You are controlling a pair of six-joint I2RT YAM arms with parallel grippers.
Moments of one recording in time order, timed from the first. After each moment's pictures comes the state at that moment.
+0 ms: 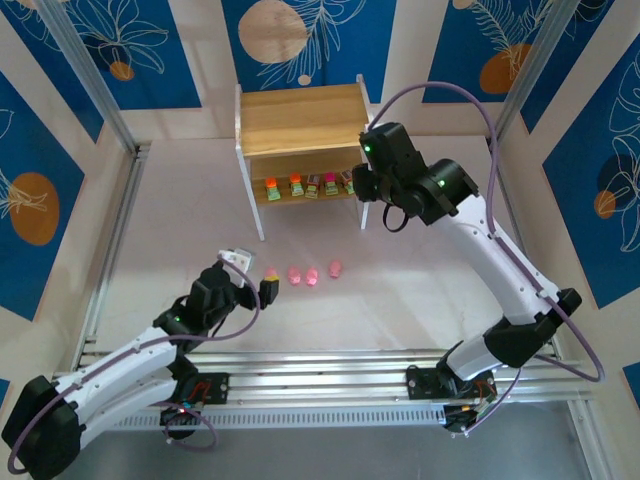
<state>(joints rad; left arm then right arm) -0.67 0.78 0.28 0.04 -0.12 -0.20 0.68 1.50 1.87 -1.13 0.33 0.35</state>
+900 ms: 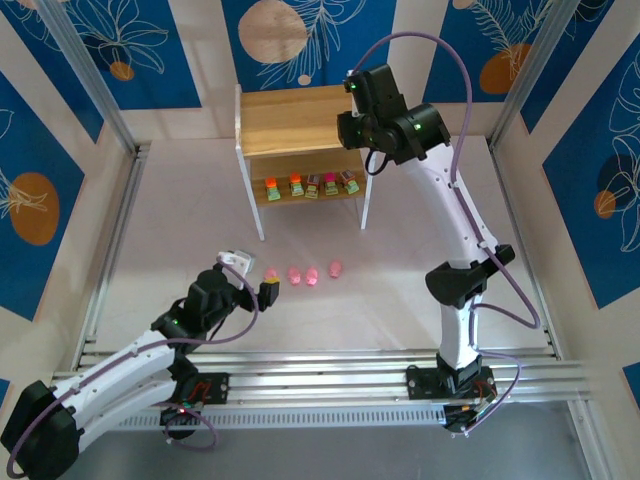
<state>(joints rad) -0.67 0.75 0.26 0.05 -0.10 -0.18 0.56 1.97 2.56 -1.28 0.25 0.24</state>
